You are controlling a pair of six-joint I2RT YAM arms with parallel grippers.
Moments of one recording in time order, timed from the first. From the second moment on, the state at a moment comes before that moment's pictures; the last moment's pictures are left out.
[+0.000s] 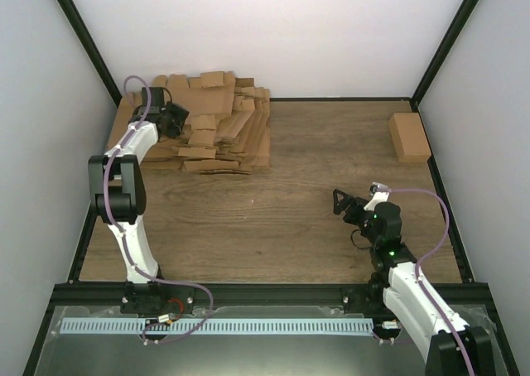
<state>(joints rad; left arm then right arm) 0.02 1.99 1.57 -0.29 0.25 -1.08 0.18 0.65 0.10 0.21 -0.15 0.61</state>
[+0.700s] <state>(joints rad) 0.02 1.96 1.45 -0.32 0.20 -1.16 0.18 0.64 0.10 0.20 -0.15 0.61</state>
